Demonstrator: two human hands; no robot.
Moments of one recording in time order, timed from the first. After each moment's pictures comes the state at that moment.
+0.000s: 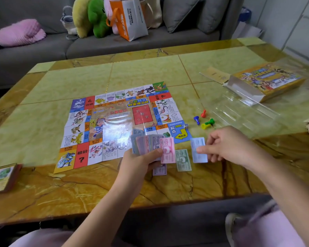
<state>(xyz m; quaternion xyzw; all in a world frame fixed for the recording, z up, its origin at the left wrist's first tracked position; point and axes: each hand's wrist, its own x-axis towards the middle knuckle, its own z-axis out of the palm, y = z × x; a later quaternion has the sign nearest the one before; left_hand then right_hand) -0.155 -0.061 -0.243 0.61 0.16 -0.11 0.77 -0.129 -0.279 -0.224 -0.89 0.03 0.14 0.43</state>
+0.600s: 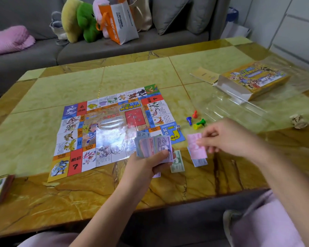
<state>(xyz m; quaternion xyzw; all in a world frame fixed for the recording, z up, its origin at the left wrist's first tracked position) -0.155 -0.082 -0.239 0.59 0.12 -0.14 0.78 -0.125 -0.298 -0.206 -0.90 -0.01 0.14 0.40</state>
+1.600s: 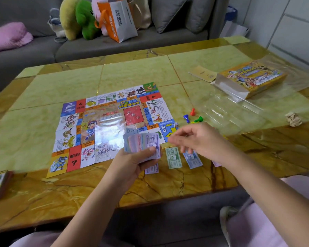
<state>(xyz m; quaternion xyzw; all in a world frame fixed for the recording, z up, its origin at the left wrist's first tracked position) -0.152 -0.059 -0.232 0.57 0.12 -0.17 0.80 -0.134 -0.257 -0.214 -0.85 -0.10 0.10 0.51</state>
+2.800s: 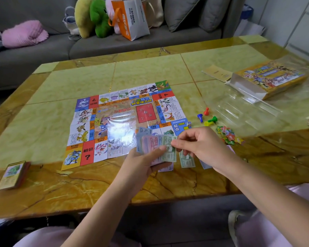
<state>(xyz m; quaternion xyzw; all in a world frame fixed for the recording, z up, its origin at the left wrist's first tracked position) -0.165 -0.055 -0.227 0.56 0.11 -0.16 0.81 -0.137 -0.223 -0.227 -0.81 -0.05 0.09 0.58</state>
